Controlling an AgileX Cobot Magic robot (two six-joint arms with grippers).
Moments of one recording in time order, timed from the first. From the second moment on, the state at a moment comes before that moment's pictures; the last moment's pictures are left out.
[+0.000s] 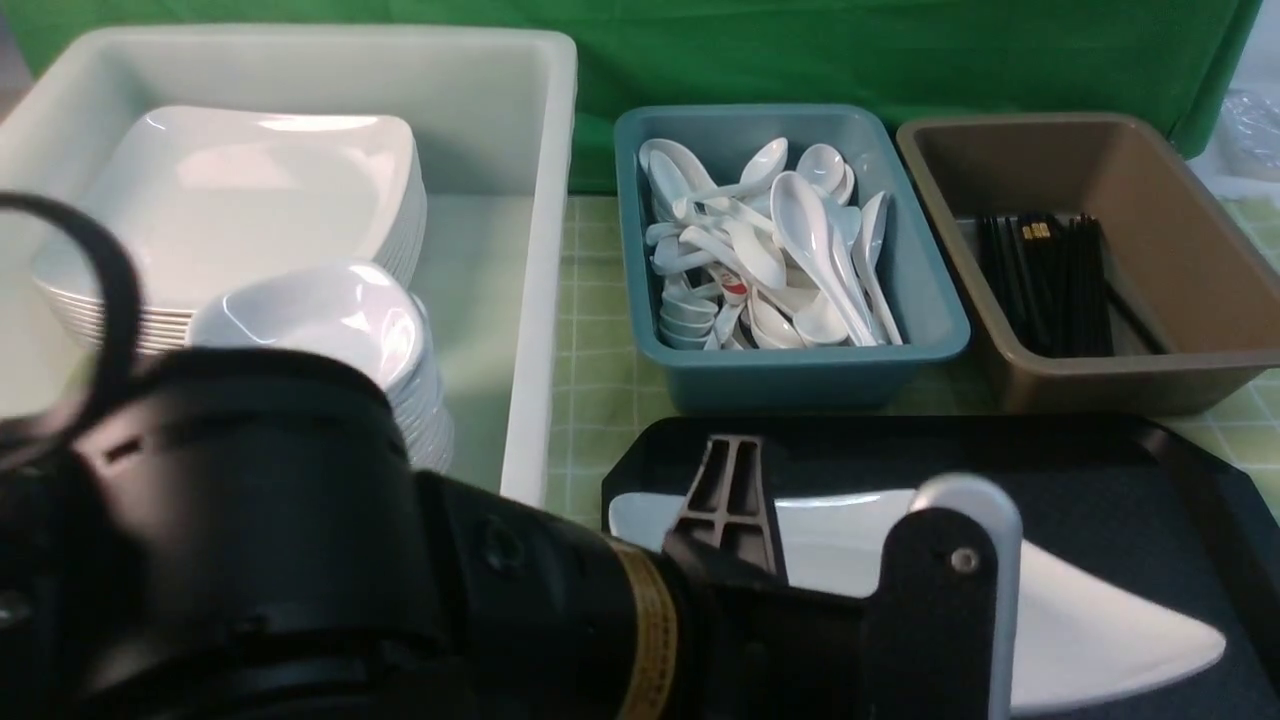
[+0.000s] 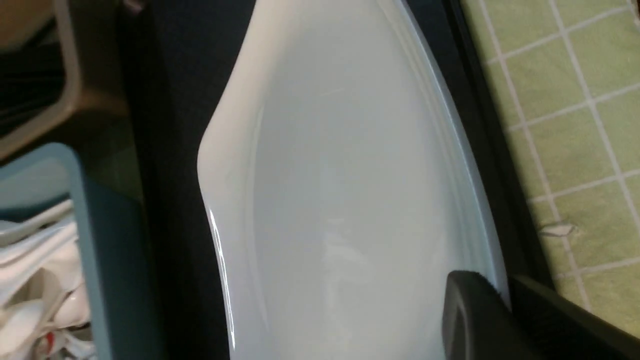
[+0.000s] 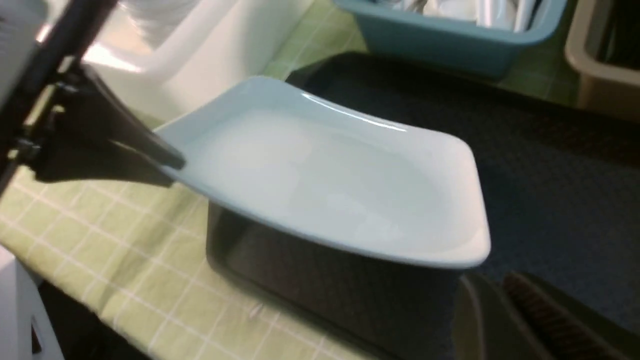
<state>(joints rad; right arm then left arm) 1.06 0.40 -0.91 -0.36 1.11 0.58 -1.17 1.31 -1.08 0.10 0.71 0.68</state>
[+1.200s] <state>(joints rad) 1.06 0.72 -1.06 -0.39 0.93 0.40 -0.29 1.64 -1.42 0.55 0.73 0.41</state>
